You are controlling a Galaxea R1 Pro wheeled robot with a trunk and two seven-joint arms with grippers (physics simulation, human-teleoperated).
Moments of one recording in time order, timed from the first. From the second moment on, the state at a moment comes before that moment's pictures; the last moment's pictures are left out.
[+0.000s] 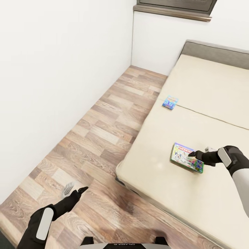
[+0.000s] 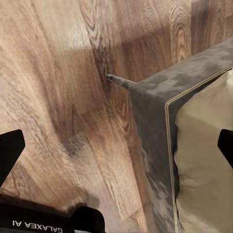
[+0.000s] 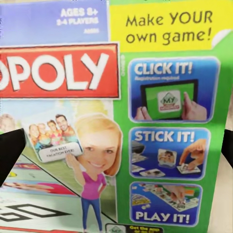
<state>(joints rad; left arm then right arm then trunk) -0.36 -0.03 0.47 -1.04 0.49 0.74 -0.31 -1.09 -0.41 -0.18 -0.44 -0.25 0.87 0.21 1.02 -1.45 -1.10</state>
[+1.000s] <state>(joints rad) -0.36 -0.03 0.47 -1.03 0.49 0.74 -0.31 -1.09 -0.41 -0.19 -0.44 -0.27 0.87 0.21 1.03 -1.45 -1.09</state>
